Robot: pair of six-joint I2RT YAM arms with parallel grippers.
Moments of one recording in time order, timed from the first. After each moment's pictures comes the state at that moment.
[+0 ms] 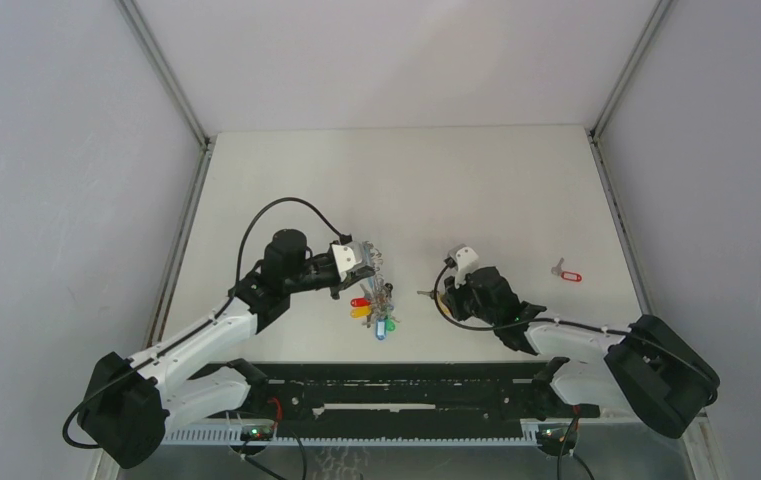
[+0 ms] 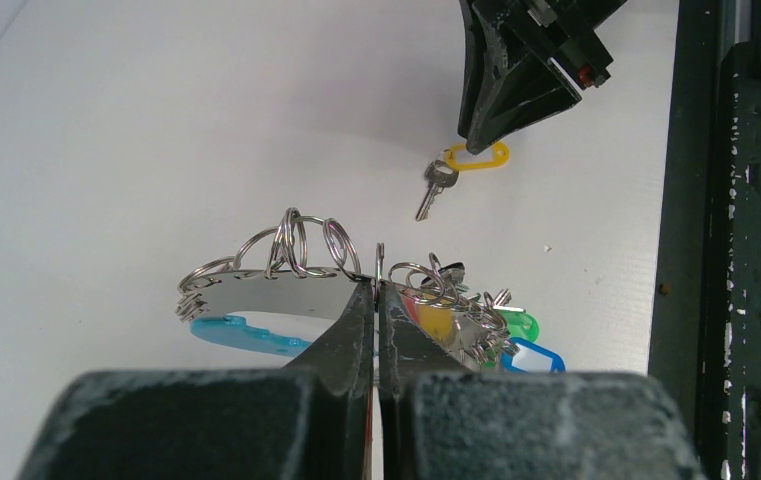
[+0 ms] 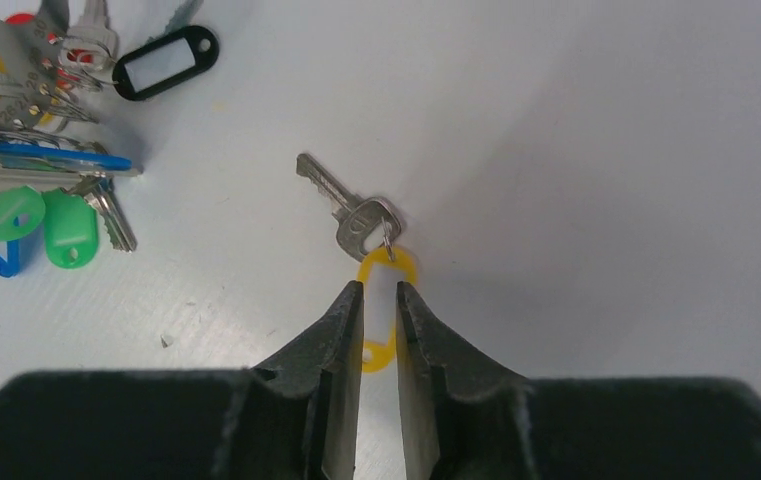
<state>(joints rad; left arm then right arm) -0.59 1.02 0.57 0.09 0.61 0.39 0.71 1.19 0.28 0.28 0.00 0.16</state>
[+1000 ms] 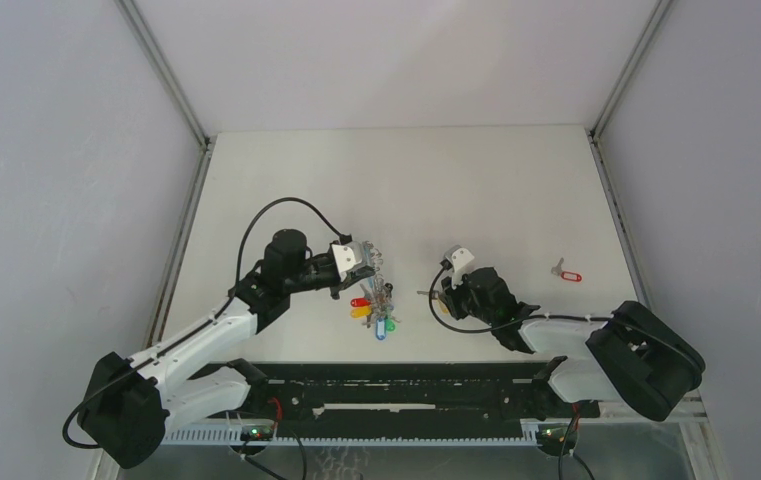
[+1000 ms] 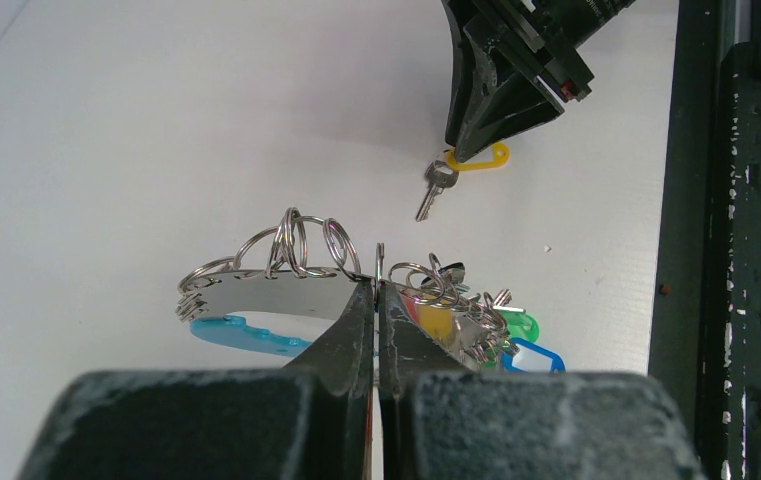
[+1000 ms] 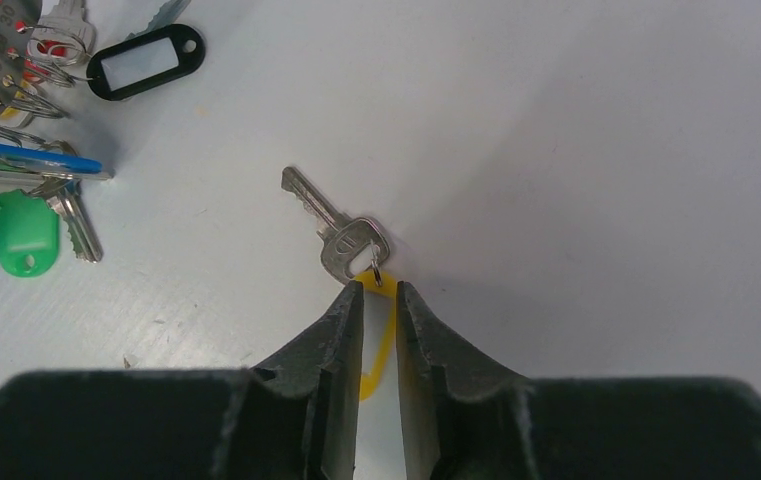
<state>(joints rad) -0.59 1.02 0.57 0.09 0.61 0.39 0.70 1.29 0.26 0.45 0.00 0.08</state>
